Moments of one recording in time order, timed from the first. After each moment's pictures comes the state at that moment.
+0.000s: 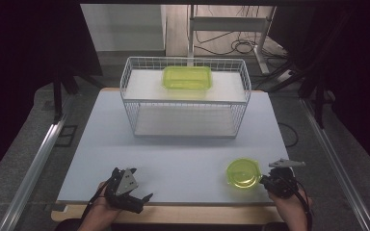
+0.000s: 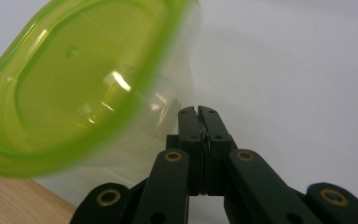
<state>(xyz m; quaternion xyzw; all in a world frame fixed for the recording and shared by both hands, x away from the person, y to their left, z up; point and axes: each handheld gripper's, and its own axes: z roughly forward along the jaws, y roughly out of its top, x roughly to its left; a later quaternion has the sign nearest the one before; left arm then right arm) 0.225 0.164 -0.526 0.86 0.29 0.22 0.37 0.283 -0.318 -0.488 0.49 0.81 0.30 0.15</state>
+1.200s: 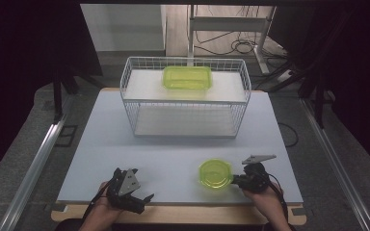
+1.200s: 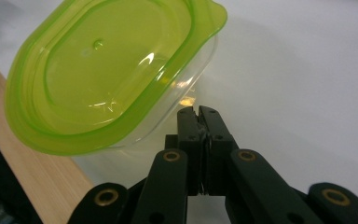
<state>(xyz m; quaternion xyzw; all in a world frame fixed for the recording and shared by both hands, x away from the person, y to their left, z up) 0.226 0.160 -0.529 0.86 0.29 0.21 0.36 0.301 -0.252 -0.502 0.41 0.84 0.35 0.03</state>
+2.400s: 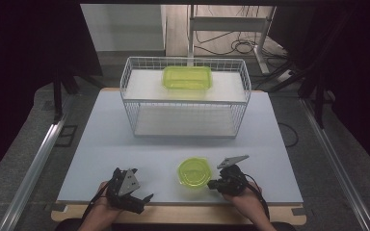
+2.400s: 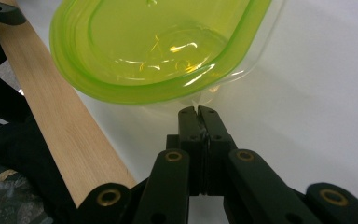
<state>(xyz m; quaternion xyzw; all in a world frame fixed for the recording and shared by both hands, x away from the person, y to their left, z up) 0.226 0.161 -0.529 0.86 0.29 0.22 0.36 0.295 -0.190 -0.508 0.34 0.88 0.33 0.00</state>
